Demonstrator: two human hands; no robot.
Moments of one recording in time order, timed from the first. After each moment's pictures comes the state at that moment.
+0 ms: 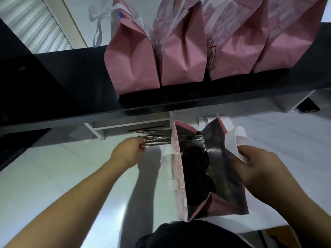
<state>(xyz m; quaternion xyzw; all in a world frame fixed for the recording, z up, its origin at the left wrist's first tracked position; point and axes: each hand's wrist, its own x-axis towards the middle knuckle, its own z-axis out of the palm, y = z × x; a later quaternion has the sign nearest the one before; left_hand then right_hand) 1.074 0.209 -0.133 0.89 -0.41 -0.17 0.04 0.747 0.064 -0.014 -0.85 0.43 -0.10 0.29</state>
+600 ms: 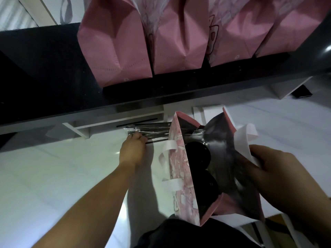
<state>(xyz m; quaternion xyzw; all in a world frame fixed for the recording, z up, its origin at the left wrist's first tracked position) 1.078 0.175 -0.232 0.88 -0.45 -0.11 0.04 0.753 0.066 -0.006 -0.83 0.49 -0.03 0.27</state>
